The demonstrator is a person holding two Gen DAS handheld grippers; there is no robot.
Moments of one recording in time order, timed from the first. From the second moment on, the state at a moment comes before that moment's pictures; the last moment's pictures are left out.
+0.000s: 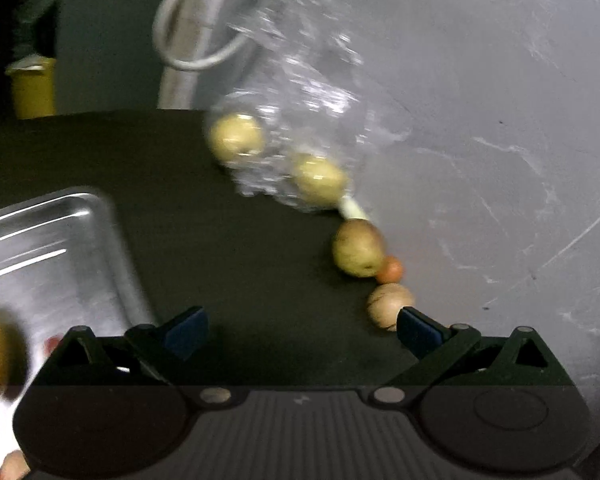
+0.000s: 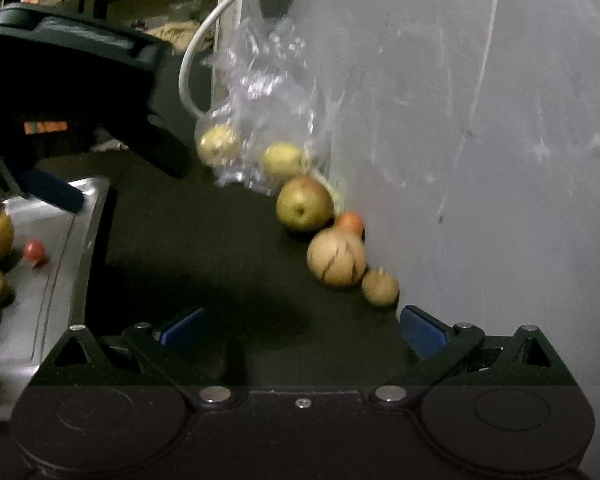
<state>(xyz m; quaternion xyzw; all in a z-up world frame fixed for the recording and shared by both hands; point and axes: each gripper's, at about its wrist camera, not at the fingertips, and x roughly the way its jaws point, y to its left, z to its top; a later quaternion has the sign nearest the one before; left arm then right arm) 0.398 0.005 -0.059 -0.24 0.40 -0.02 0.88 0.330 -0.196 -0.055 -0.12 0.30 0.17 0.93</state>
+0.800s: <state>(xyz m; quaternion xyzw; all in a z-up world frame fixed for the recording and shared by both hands) 0.529 -0.059 -0.088 -0.06 0.43 -0.06 0.90 0.384 -0.167 -0.071 -0.09 0.28 0.11 0.95</state>
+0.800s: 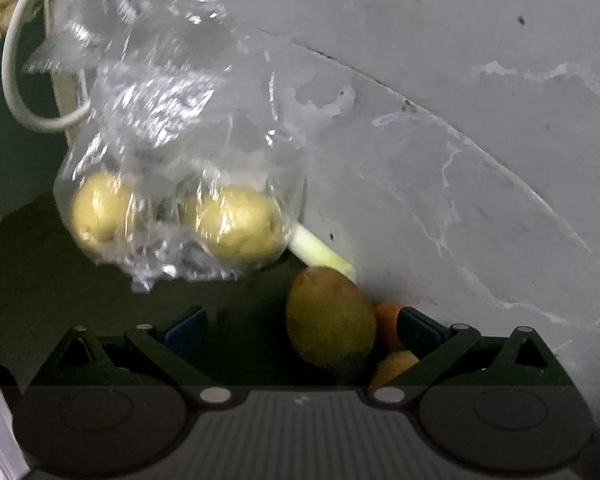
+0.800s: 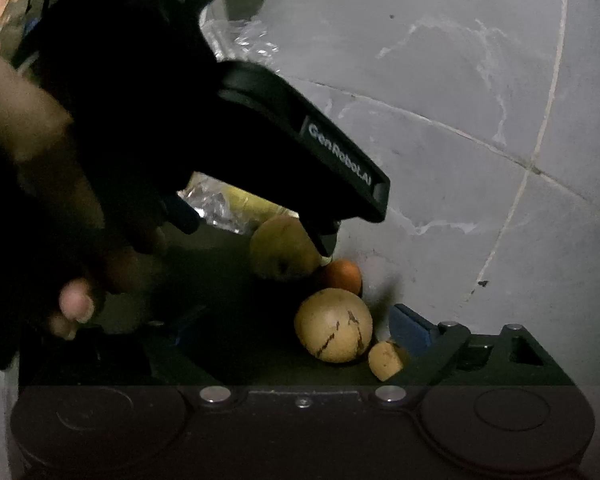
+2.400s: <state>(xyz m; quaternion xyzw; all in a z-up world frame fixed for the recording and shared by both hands) 0.455 -0.027 -0.099 -0.12 0.47 -0.03 0.87 0.346 -0.168 -0.069 -0.14 0.33 0.13 0.92</state>
